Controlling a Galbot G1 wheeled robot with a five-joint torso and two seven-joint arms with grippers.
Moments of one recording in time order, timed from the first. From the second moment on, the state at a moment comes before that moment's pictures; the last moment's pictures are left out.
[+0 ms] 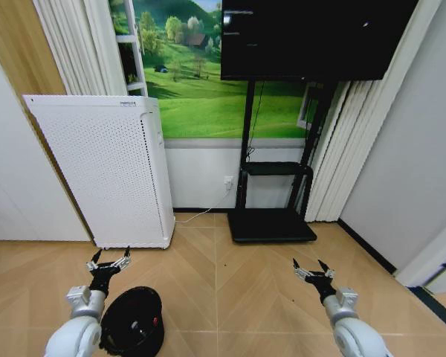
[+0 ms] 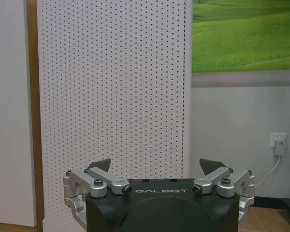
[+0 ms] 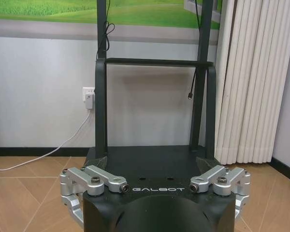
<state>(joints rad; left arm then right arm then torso) 1.46 -1.19 -0.75 -1.96 -0.43 0.06 -0.10 -1.50 1.03 0.64 1.88 0.53 -0.08 0.16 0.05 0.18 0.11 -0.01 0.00</state>
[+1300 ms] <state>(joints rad) 1.46 -1.19 -0.75 -1.96 -0.43 0.06 -0.10 -1.50 1.03 0.64 1.88 0.53 -0.08 0.16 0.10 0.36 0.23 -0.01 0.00</state>
